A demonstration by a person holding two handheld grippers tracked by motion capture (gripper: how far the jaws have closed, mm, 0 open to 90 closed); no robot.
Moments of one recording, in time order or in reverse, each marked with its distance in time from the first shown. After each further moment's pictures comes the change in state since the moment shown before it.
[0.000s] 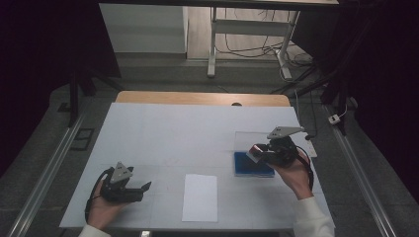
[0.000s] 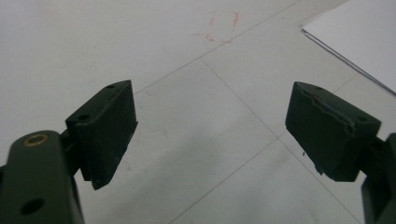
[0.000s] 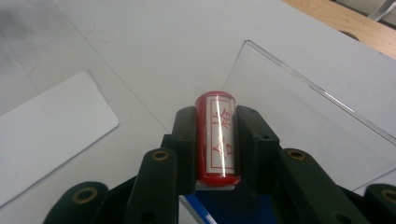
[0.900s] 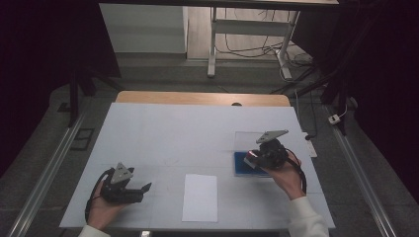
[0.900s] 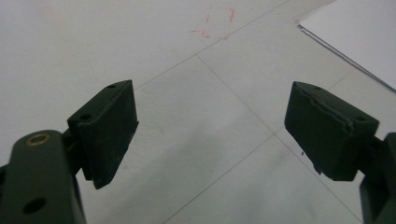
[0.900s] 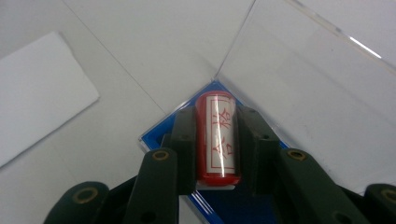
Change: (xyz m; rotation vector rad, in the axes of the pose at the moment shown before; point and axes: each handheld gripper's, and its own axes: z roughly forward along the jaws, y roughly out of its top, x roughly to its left) left arm -0.001 -0.001 0.000 0.011 -0.009 0.011; right arm 0.003 -0.010 0.035 0.144 -0.033 -0.012
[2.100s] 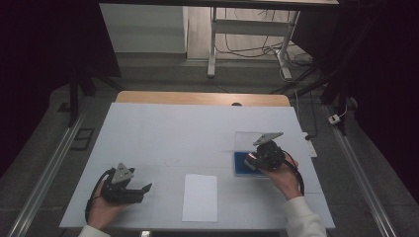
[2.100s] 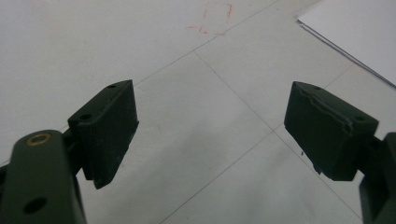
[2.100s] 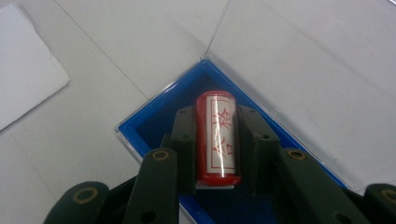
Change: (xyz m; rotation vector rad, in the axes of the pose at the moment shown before) left arm 0.000 0.000 0.001 0.013 -0.008 0.005; right arm -0.003 -0.008 0.018 0.050 -0.031 -0.004
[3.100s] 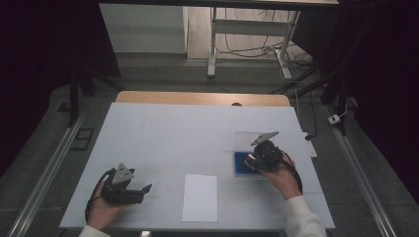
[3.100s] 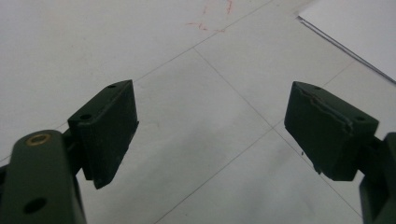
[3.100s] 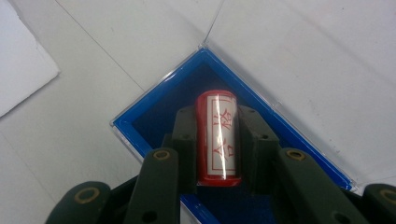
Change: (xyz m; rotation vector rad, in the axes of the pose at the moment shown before) left arm -0.002 -0.001 0.000 0.010 0.004 0.001; right arm 0.003 0.004 0.005 0.066 -0.025 -0.003
